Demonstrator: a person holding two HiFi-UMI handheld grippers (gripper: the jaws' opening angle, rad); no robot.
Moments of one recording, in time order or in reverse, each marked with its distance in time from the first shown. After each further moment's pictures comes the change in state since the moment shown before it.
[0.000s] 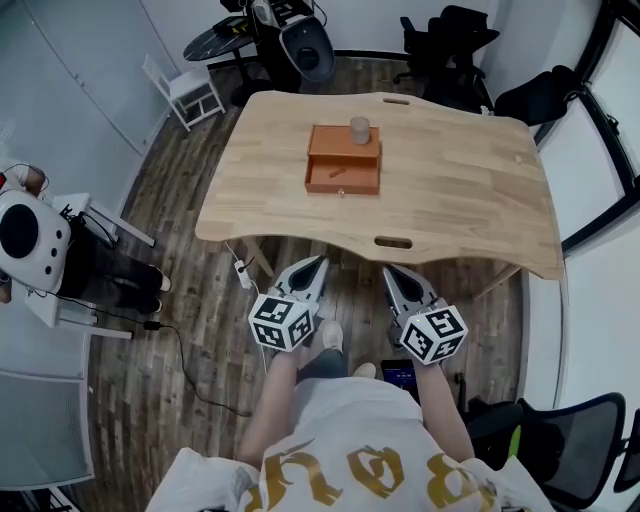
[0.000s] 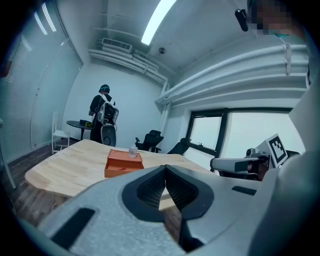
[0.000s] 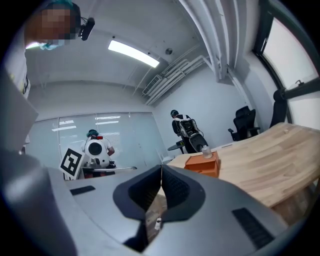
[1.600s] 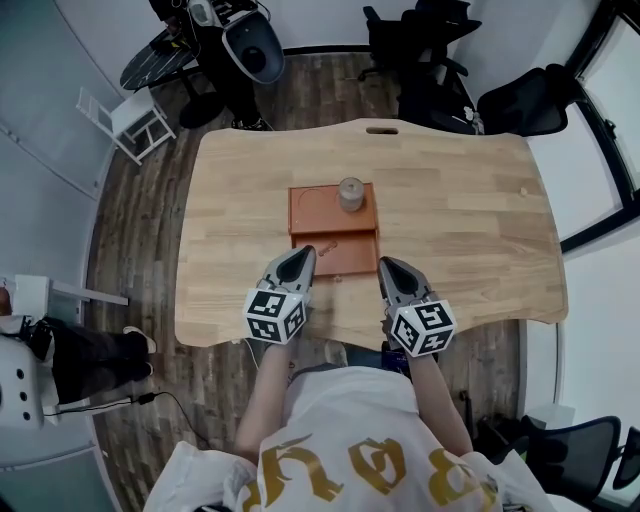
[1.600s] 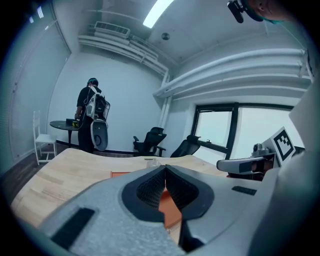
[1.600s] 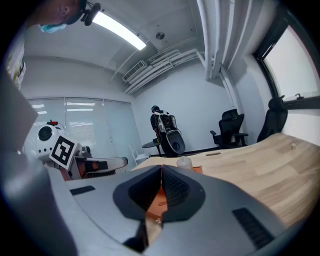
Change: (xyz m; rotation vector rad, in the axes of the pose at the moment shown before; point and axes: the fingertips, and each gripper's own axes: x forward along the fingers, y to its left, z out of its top) left arm 0.261 0.222 0.092 0.054 0.062 -0.075; right arm 0.268 -0.182 0.062 -0.031 0.057 -0.261
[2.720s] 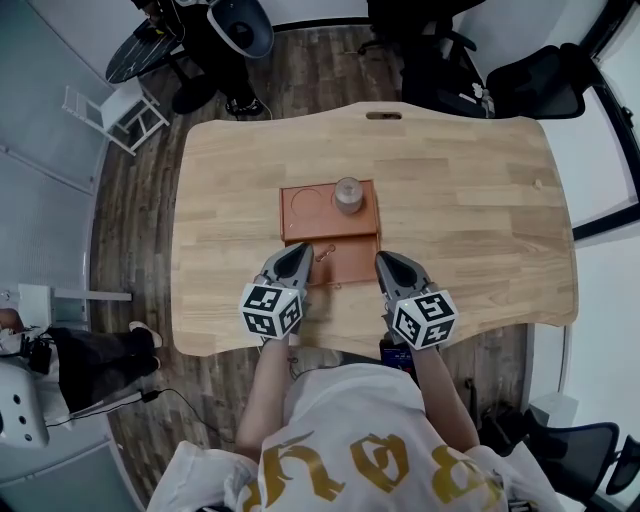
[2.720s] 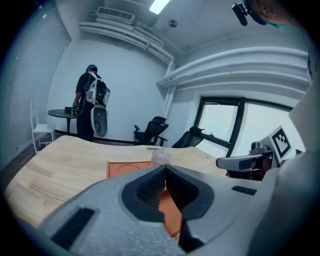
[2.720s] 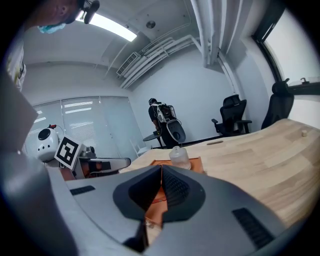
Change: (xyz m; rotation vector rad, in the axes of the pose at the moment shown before) left arm 0.065 0.036 -0.030 -0.046 0.114 -0.006; right arm 0.059 -0.045 -0.023 0.062 0.102 0.041
